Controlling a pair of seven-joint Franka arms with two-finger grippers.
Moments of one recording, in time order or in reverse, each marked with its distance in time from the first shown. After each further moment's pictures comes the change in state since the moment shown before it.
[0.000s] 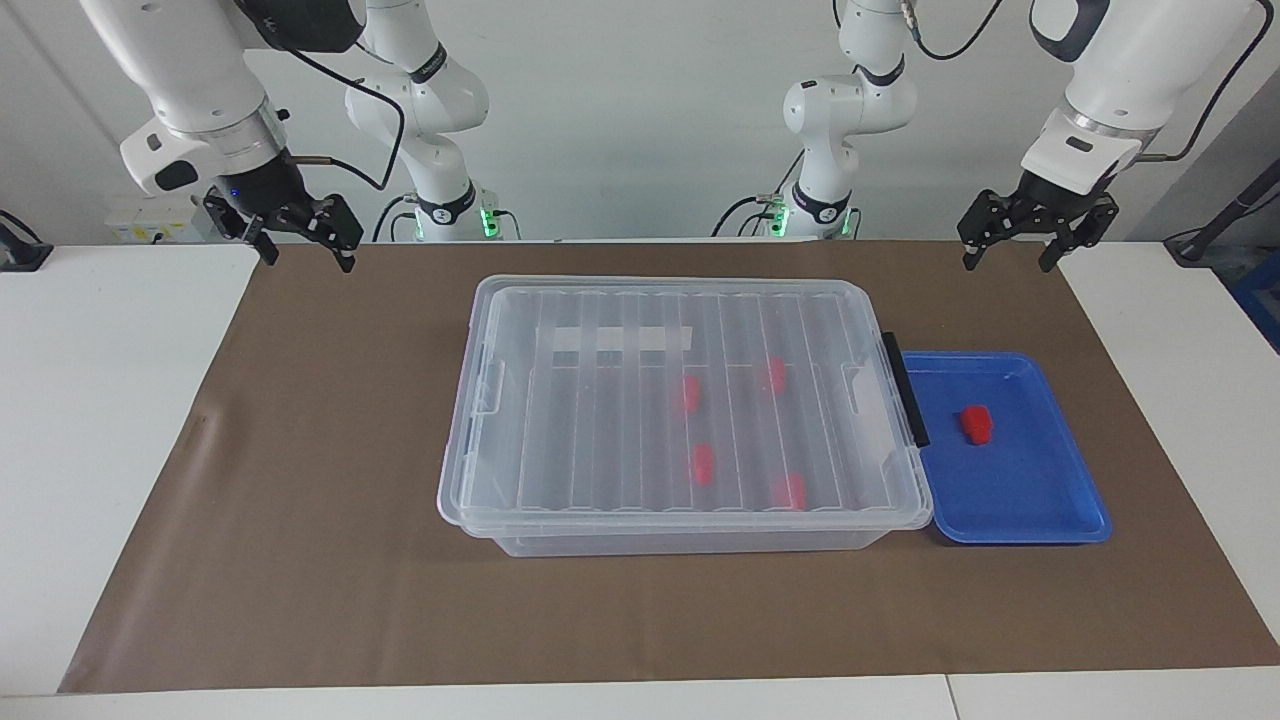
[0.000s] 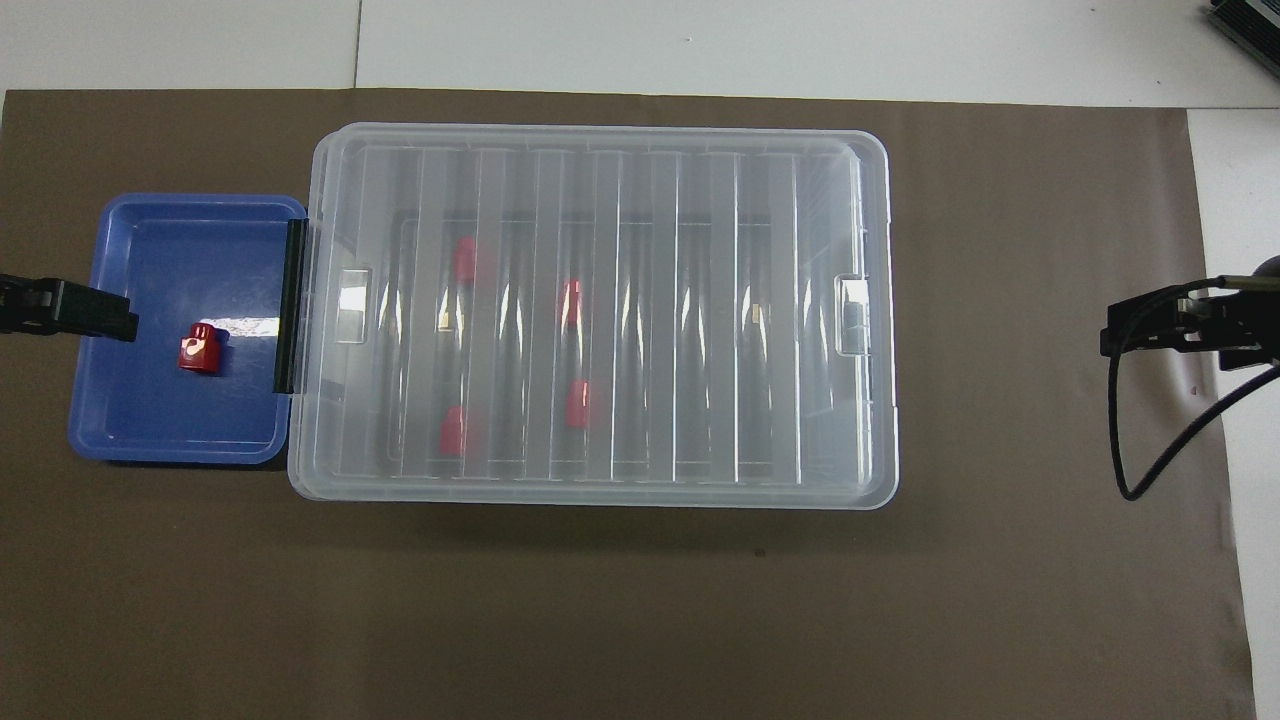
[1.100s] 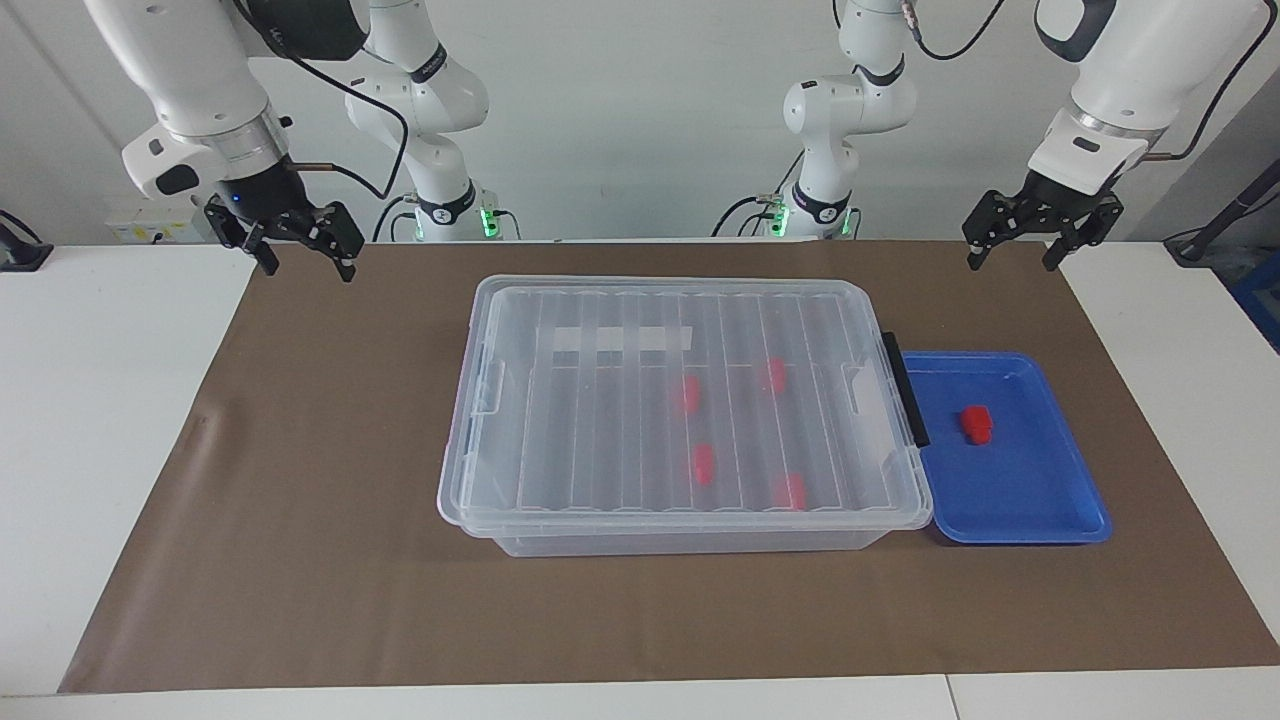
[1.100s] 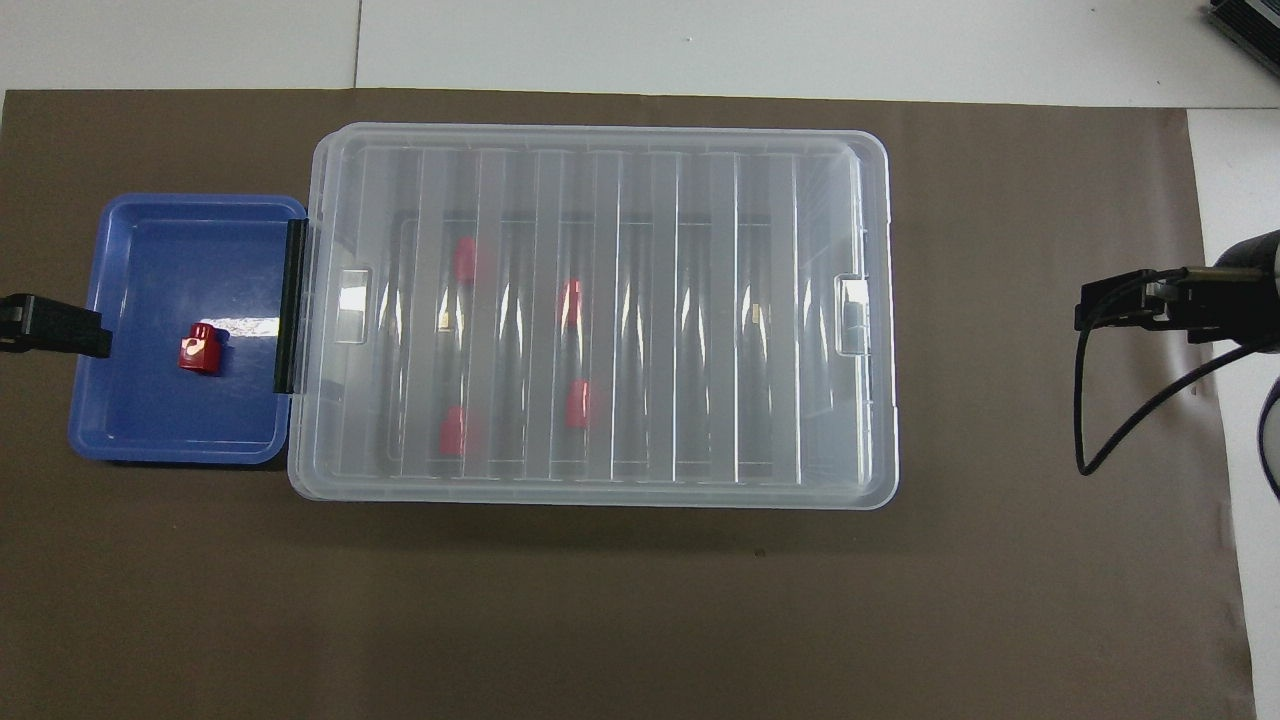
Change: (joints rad) left arm 0.063 -0.025 0.005 -0.069 0.000 0.025 -0.006; right arm 0.010 -0.008 0.009 -0.091 0.002 0.178 0.000
